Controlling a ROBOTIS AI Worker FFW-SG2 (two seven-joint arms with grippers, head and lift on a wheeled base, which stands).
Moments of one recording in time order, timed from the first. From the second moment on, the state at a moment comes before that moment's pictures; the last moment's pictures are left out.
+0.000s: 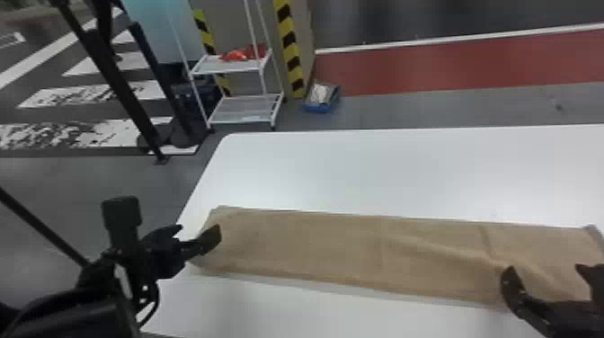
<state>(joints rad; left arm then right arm) 0.17 0.00 0.55 -2.00 -0.17 0.77 -0.64 0.45 0.00 0.03 -2.05 0.15 0.44 0.07</state>
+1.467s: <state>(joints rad) 0.11 0.00 0.58 -1.84 -0.14 0.74 -0.69 0.48 0.00 -0.04 -2.05 -0.03 0.27 0.16</state>
